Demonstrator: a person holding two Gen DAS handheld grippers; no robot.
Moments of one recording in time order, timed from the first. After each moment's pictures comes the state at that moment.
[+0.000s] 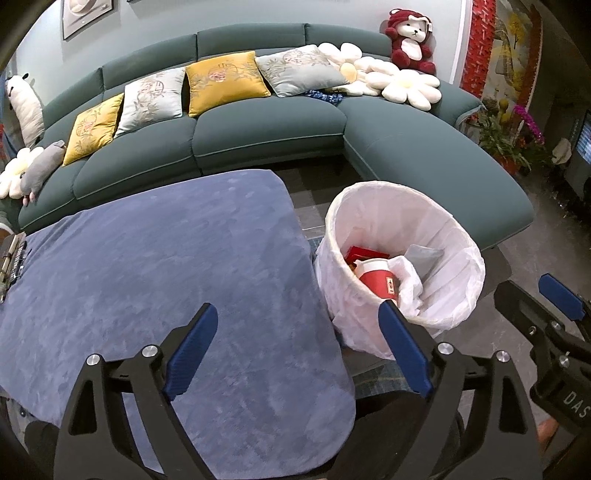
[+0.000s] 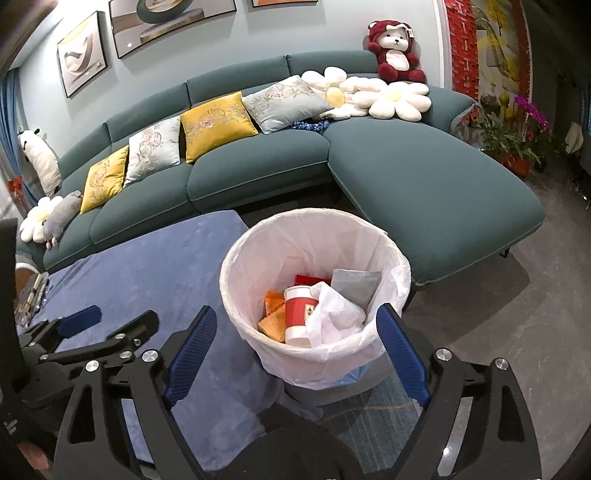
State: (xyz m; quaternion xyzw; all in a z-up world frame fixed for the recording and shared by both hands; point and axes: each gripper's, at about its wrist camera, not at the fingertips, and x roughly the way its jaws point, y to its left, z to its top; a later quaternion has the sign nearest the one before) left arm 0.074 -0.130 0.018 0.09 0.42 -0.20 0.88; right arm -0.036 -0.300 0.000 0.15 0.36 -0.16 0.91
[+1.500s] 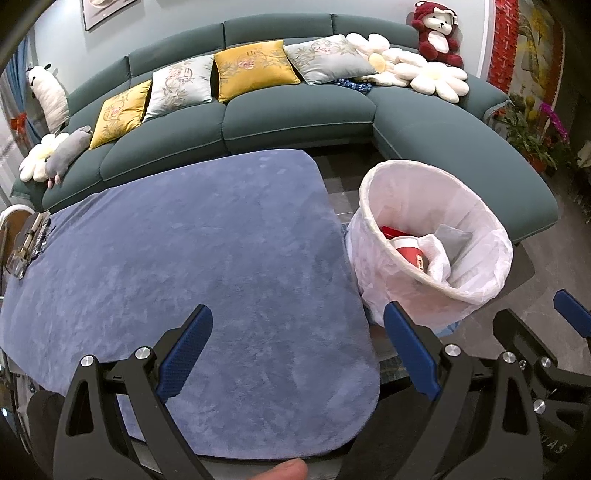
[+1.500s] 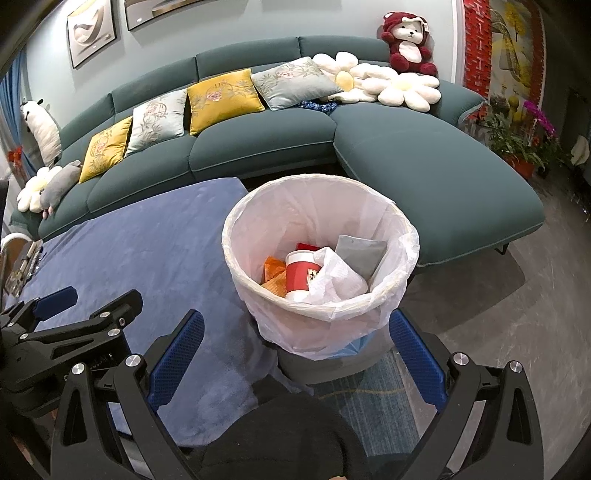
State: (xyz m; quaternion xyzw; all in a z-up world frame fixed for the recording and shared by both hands) left arm 0.058 -0.112 -0.001 0.10 0.43 -0.15 0.88; right arm -0.047 -0.275 -0.024 0.12 0.39 -0.15 0.90
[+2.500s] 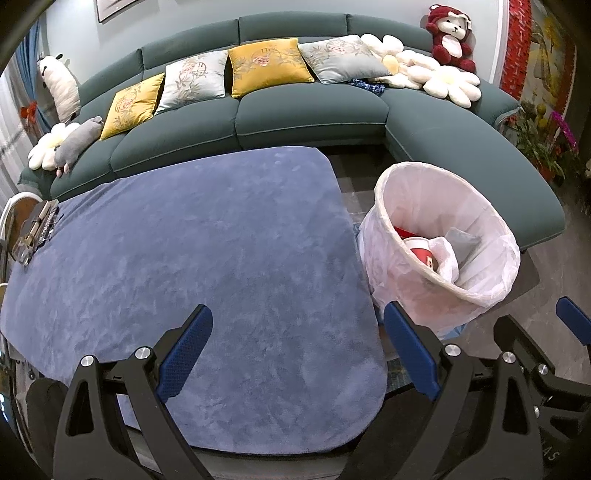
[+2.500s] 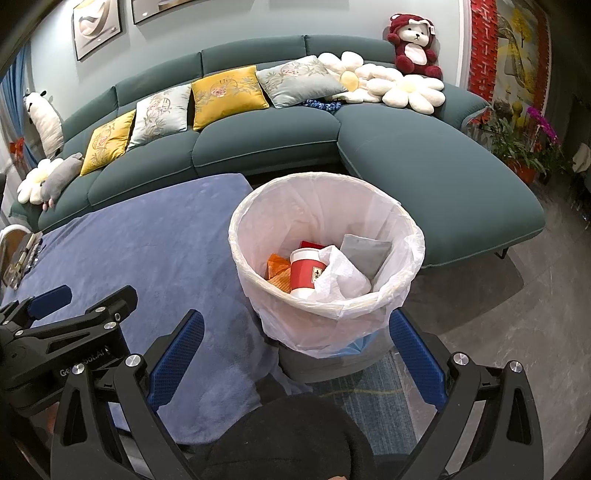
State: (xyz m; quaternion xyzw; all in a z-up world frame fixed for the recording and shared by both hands) left arm 0.057 -0.101 0.001 0.09 0.44 -0.12 0.89; right arm -0.046 -0.269 -0.027 0.11 0.39 -0.15 0.90
